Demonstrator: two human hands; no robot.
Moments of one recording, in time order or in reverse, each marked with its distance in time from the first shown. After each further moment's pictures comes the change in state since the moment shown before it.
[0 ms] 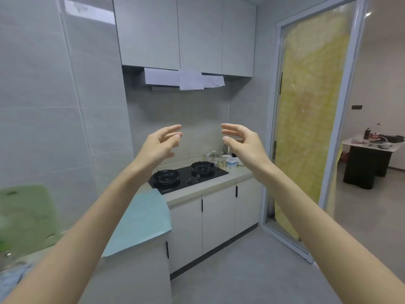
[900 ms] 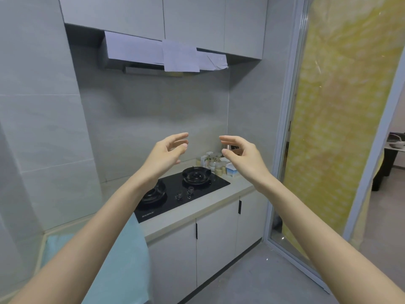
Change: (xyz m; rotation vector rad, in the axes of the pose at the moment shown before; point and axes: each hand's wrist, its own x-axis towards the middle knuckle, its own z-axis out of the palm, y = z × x) left_hand 0.331 -0.214 0.069 -0.016 -0.089 -0.021; right_hand 0.283 0.246 0.085 -0.099 -0.016 0.047
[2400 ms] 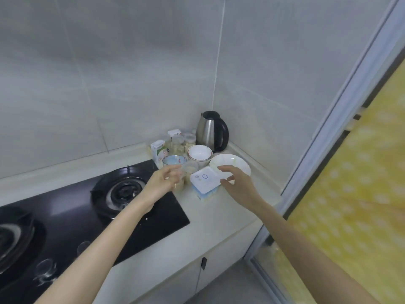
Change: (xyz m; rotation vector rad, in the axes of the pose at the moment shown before) left_hand 0.594 -0.444 0.356 -0.069 -0.073 -0.563; right_hand 0.516 0.662 -0.013 -0.192 -0.328 0.381
